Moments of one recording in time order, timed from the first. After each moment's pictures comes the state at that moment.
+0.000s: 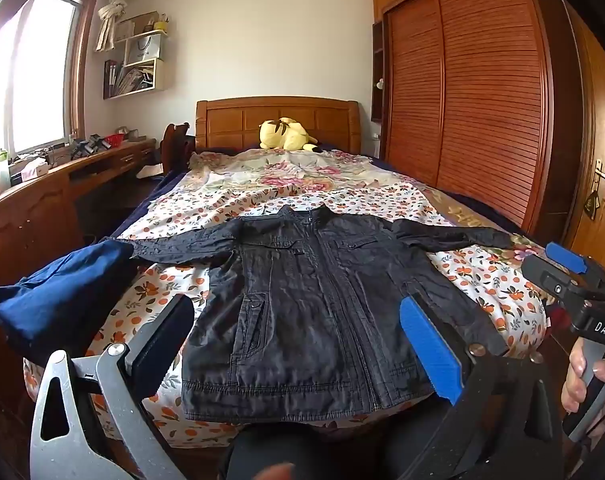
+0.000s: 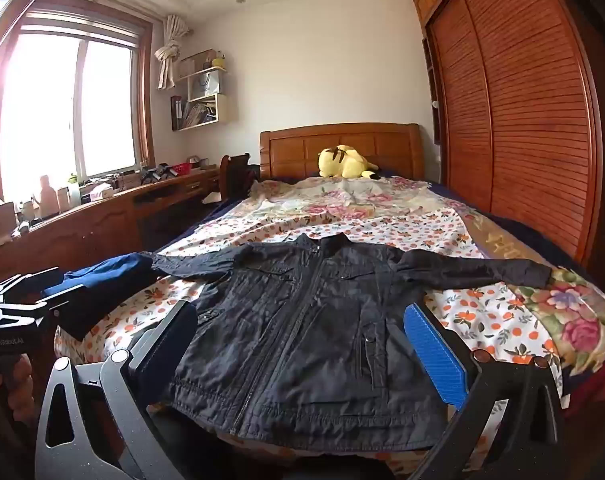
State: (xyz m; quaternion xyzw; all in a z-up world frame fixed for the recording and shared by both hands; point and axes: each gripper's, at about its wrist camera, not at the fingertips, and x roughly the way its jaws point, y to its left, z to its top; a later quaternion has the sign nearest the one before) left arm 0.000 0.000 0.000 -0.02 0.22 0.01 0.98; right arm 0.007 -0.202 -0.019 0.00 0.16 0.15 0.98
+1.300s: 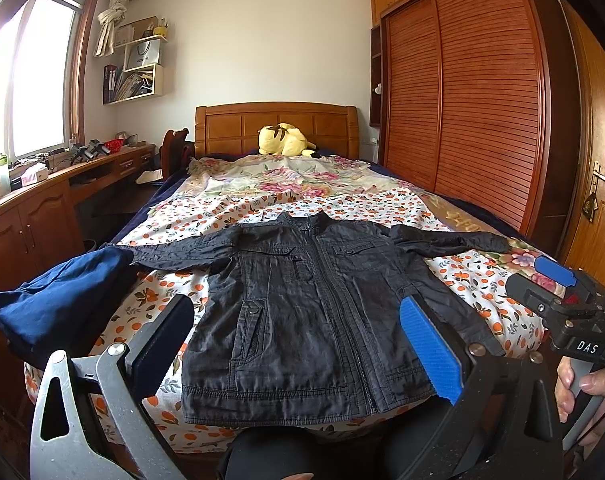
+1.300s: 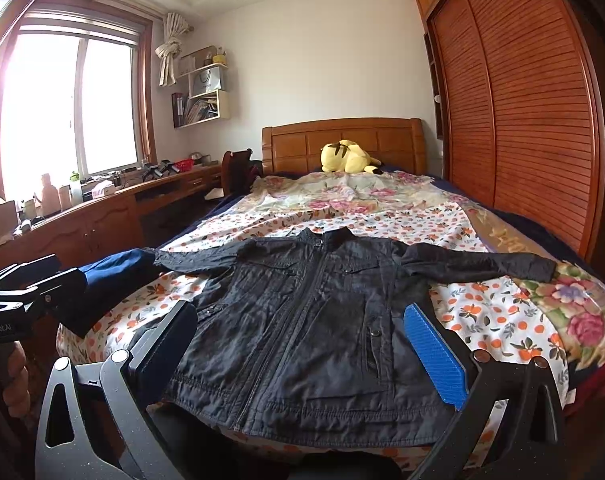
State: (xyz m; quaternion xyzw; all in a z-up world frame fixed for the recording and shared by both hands) left arm -0.003 -0.002 0.007 -0.02 0.20 0.00 0.98; right arm 0.004 -0.199 -0.024 0.00 0.17 0.15 0.97
